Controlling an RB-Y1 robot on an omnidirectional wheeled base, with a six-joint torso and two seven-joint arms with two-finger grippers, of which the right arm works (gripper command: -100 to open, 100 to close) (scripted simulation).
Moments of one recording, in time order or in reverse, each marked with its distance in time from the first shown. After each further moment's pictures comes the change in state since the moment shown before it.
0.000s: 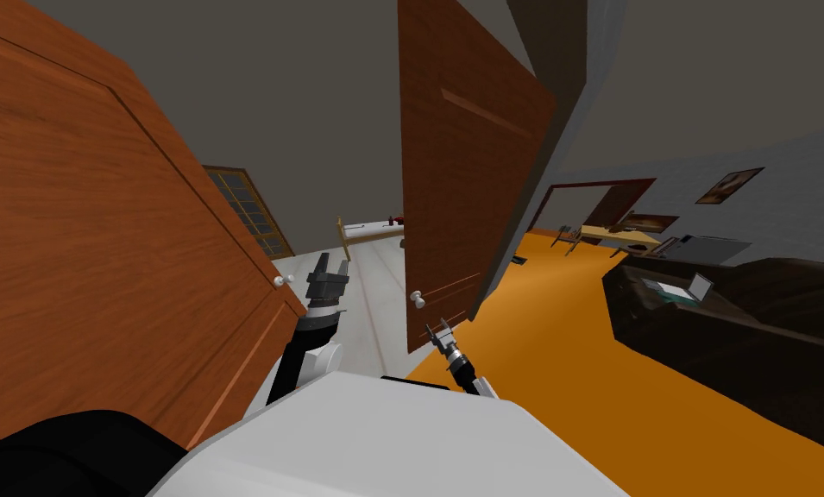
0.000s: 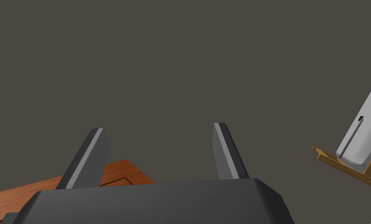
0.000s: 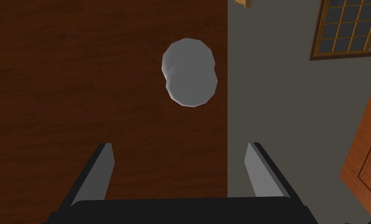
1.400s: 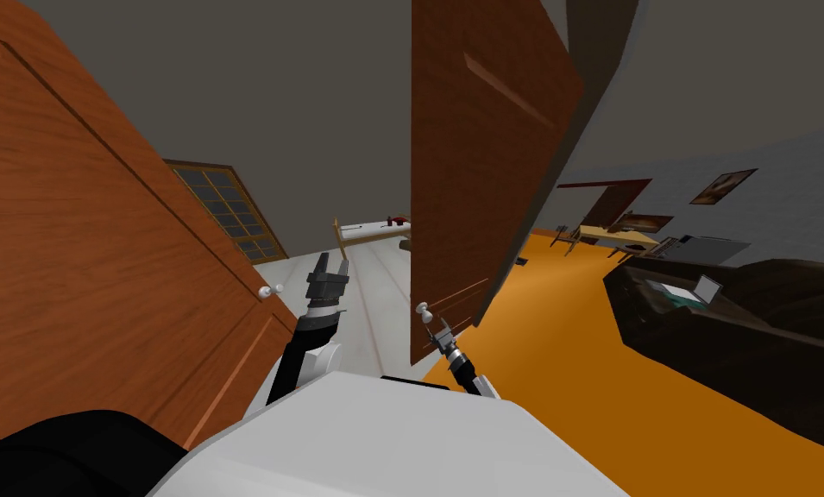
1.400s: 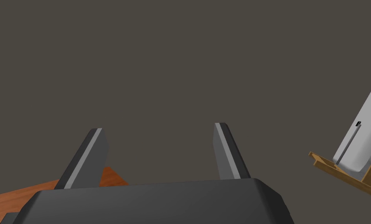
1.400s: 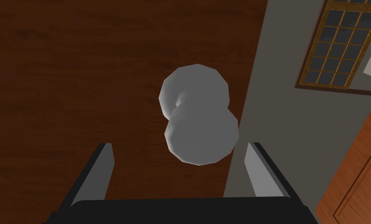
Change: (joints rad) arm -0.019 -0.009 -0.005 0.023 0.028 -0.001 0.149
